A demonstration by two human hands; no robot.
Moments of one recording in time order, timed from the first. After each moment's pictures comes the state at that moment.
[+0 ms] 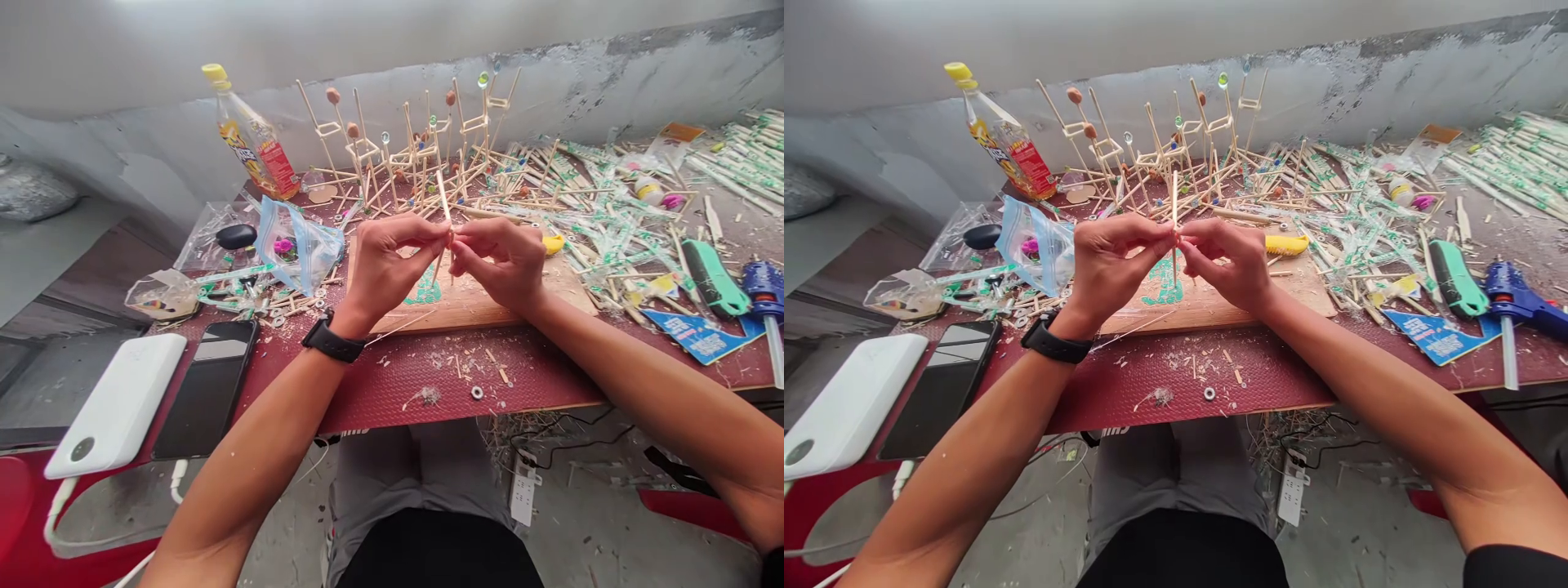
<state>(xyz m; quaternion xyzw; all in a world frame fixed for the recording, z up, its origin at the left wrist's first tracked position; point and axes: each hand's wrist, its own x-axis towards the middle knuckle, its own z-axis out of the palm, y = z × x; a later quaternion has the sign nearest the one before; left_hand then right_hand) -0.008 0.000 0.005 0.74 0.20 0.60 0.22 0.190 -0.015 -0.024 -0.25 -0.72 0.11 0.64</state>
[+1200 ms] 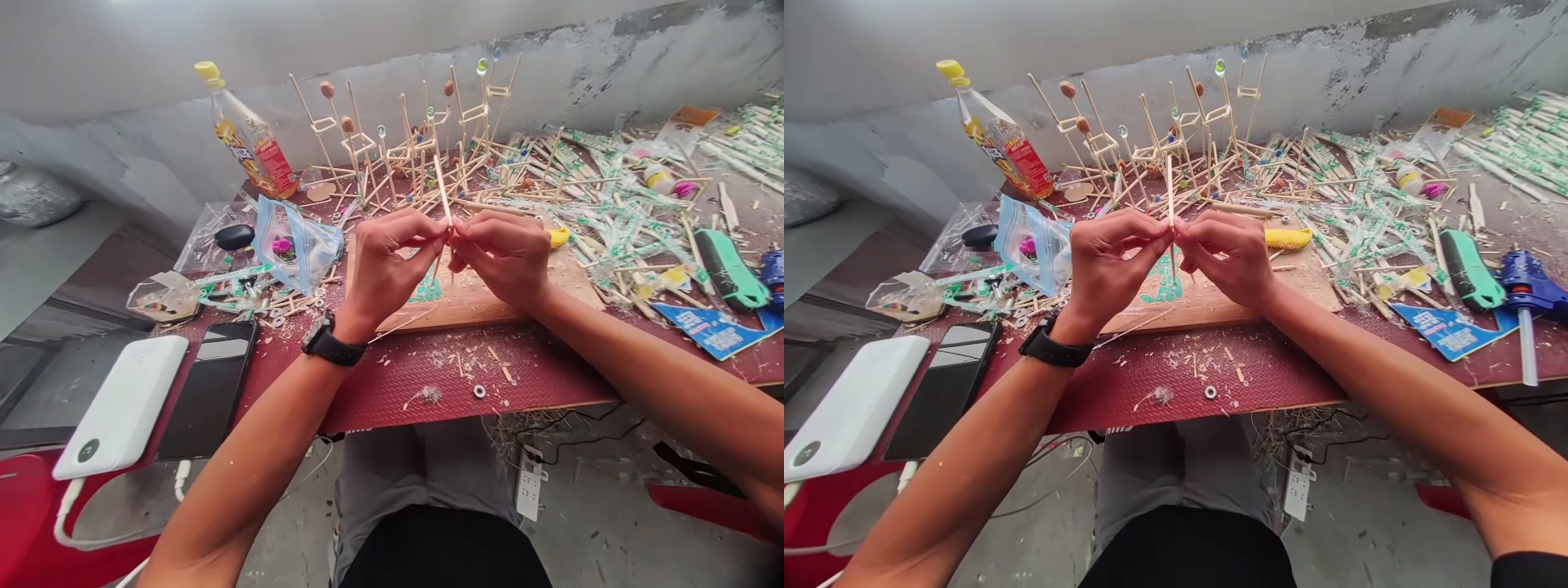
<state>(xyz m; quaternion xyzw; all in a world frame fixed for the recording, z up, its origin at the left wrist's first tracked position) -0.009 -0.007 0.006 0.77 0.19 0.58 0.18 0.190 -0.019 -0.012 -0.23 -0.74 0.07 0.63</state>
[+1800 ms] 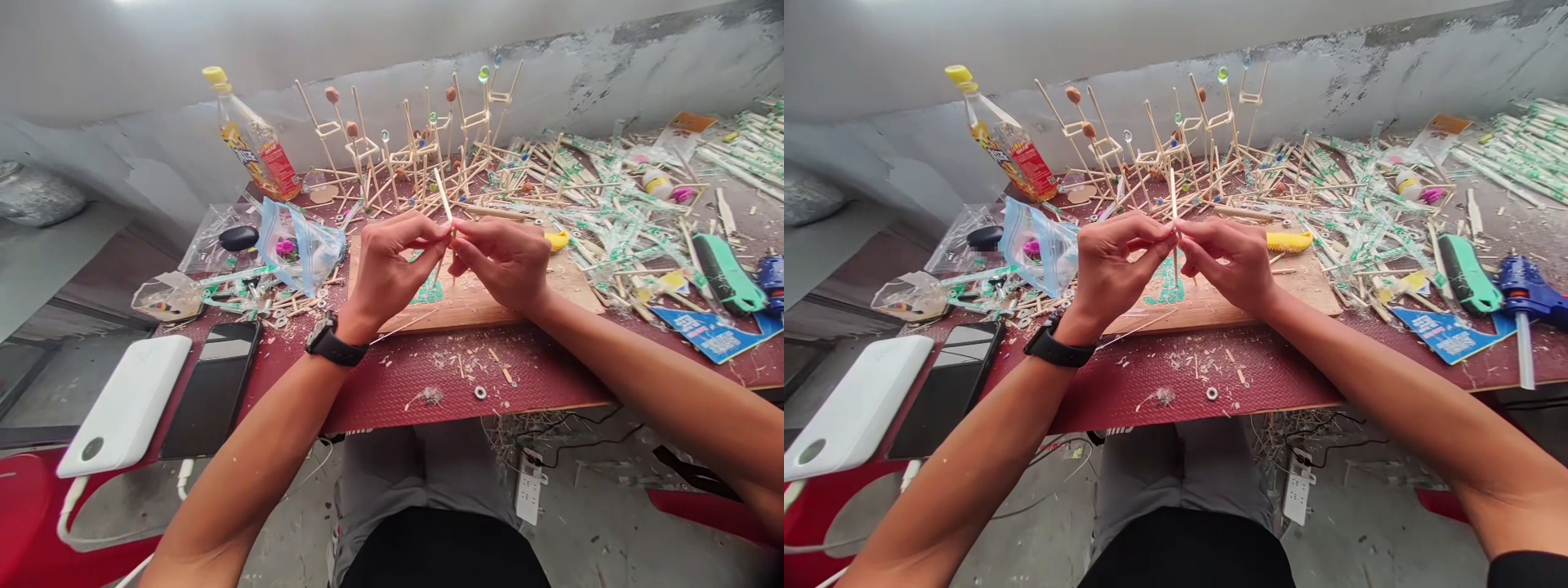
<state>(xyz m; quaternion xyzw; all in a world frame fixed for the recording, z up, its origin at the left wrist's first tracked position) -0.007 -0.005 0.005 0.77 0.18 0.59 0.17 0.188 -0.020 -0.019 -0.20 -0.73 0.11 0.65</state>
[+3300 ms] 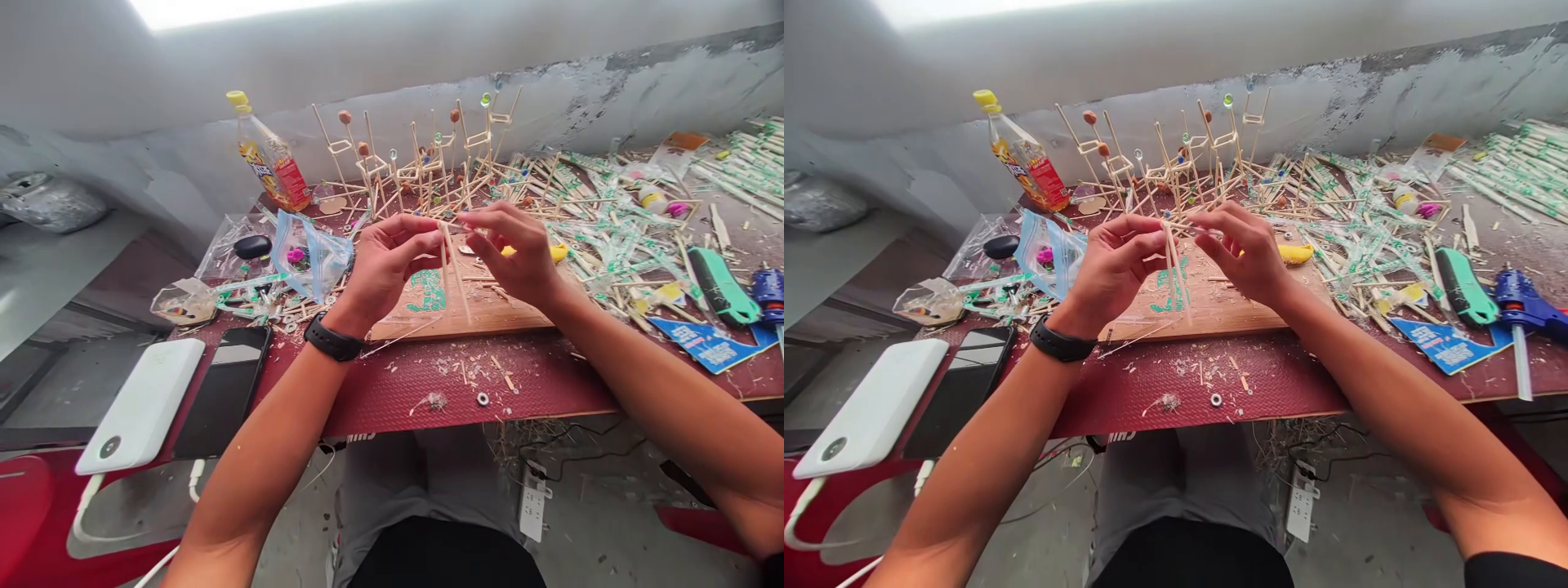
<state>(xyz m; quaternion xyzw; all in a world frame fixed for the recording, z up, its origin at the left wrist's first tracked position) -0.019 0.004 0.015 0.59 0.25 0.53 0.56 0.217 0.000 -0.004 -0.30 -0.78 0.04 0.54</state>
